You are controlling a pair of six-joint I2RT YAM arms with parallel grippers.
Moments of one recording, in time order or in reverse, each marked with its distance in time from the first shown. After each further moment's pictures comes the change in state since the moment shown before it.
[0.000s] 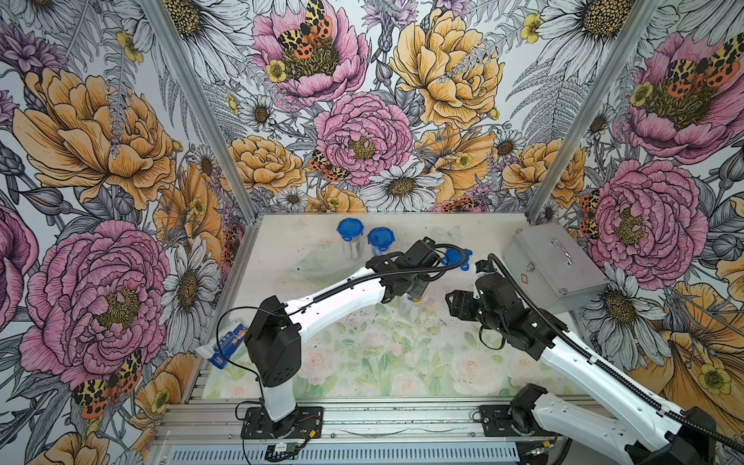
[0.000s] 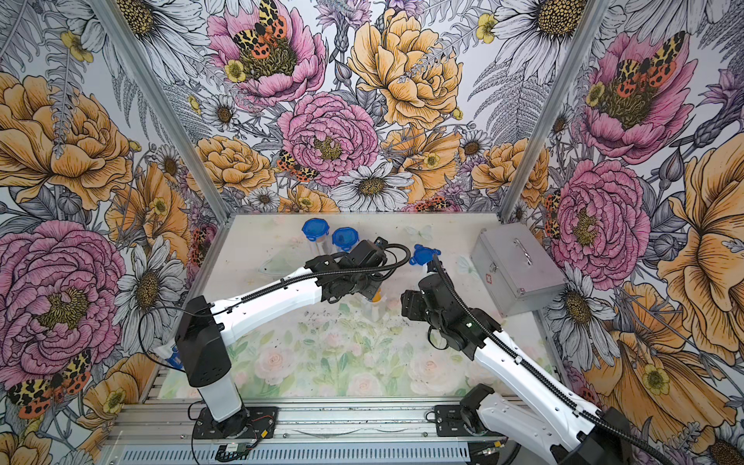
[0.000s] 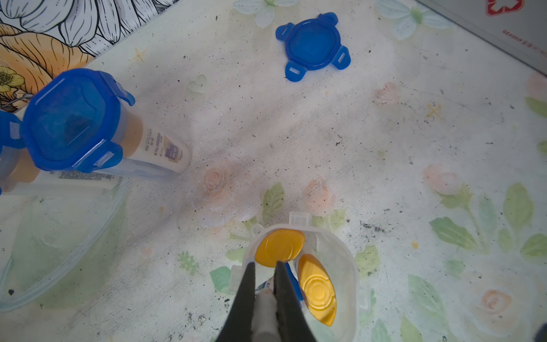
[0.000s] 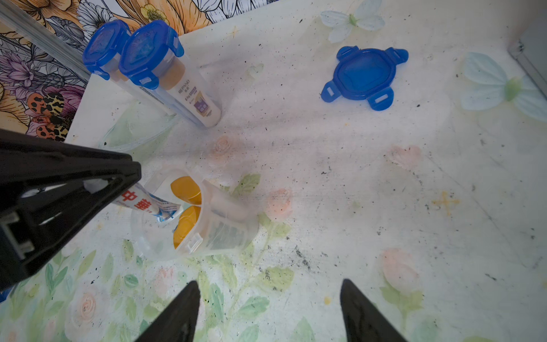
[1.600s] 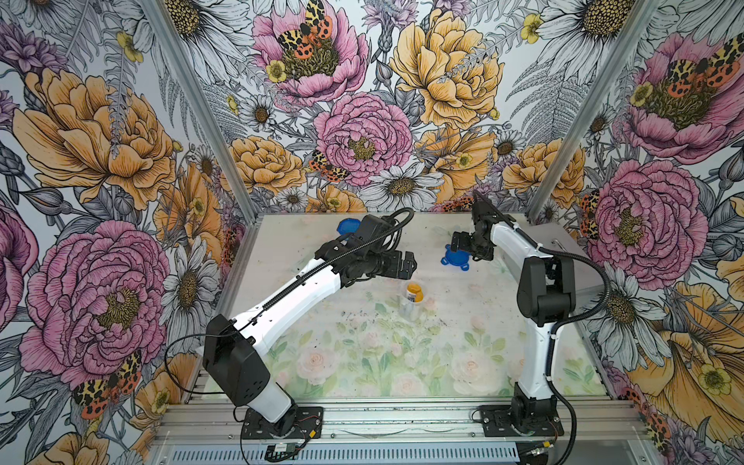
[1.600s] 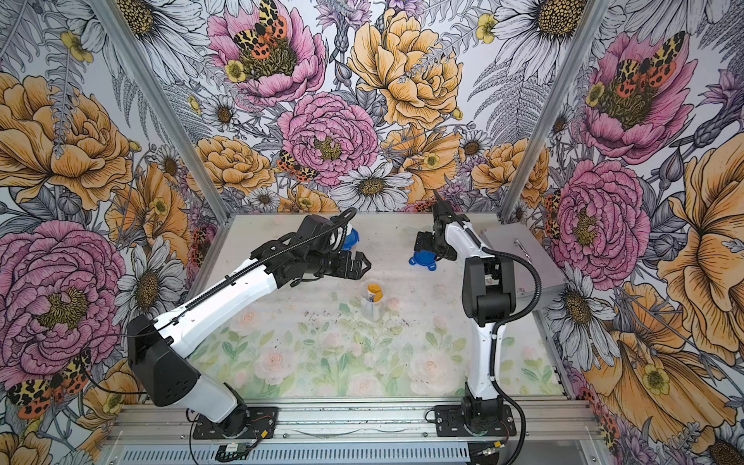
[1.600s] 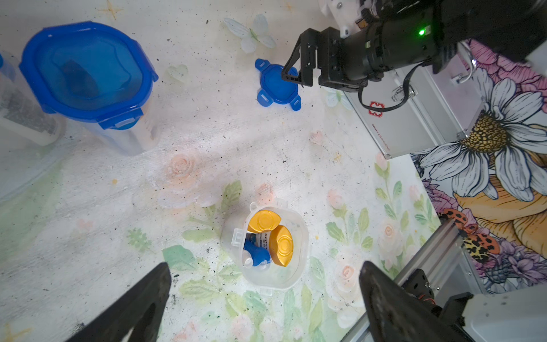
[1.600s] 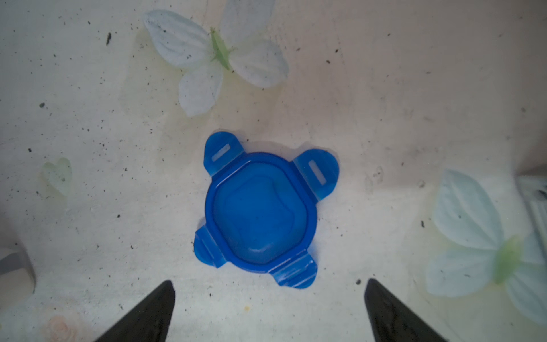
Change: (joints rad) left arm 0.245 -0.216 -0.075 0.021 0.450 -0.239; right arm -0.500 1.216 1.016 -0.240 -0.212 -0.276
